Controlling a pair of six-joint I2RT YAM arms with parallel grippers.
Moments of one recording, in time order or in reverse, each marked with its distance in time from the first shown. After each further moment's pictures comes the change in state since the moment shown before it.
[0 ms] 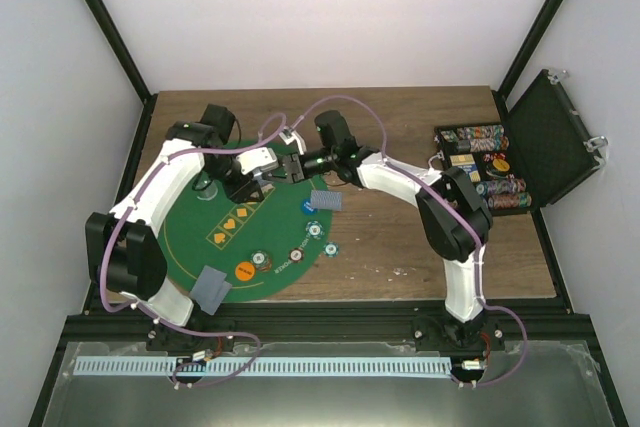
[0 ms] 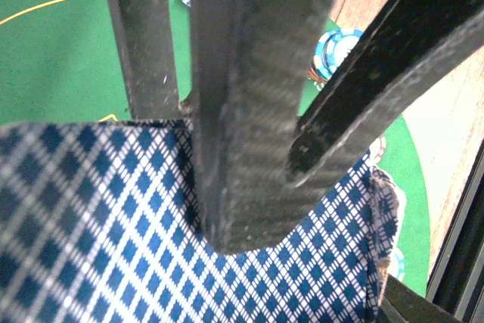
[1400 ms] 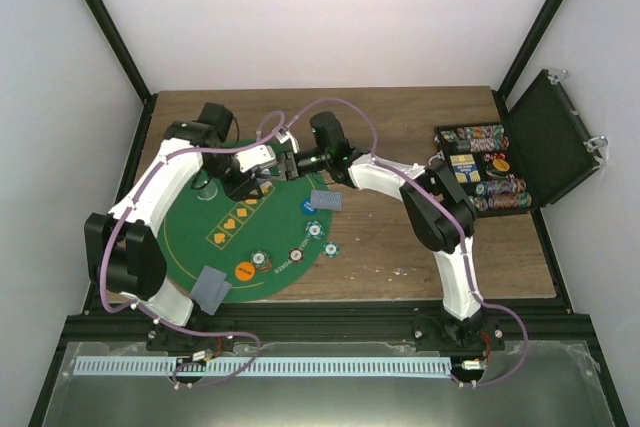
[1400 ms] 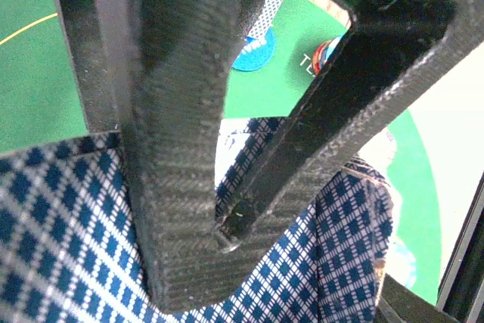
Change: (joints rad) left arm 0.007 -0.004 0.006 0.016 0.003 0.008; right arm -0.008 0.109 0.045 0.168 -0.045 0.103
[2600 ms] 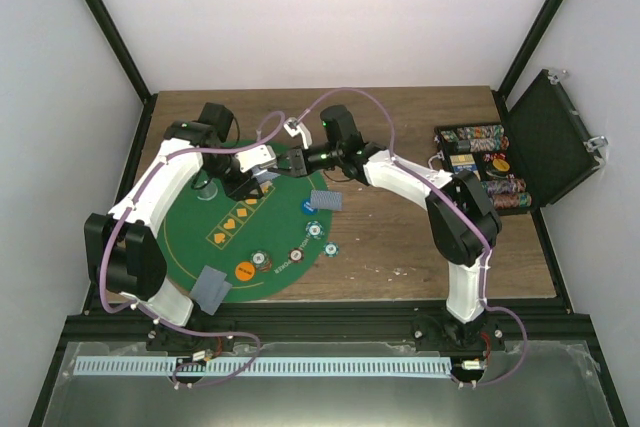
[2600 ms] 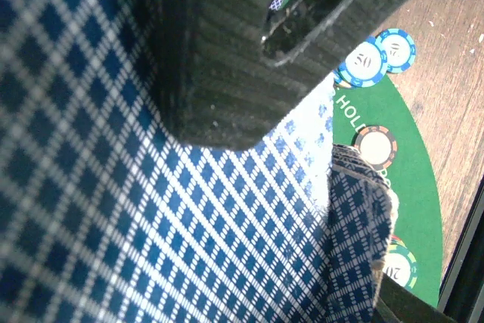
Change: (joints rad) left arm -0.001 0.000 0.000 0.003 -0.007 0.001; right arm -0.015 -0.180 -0.052 -0.216 0.147 -0.186
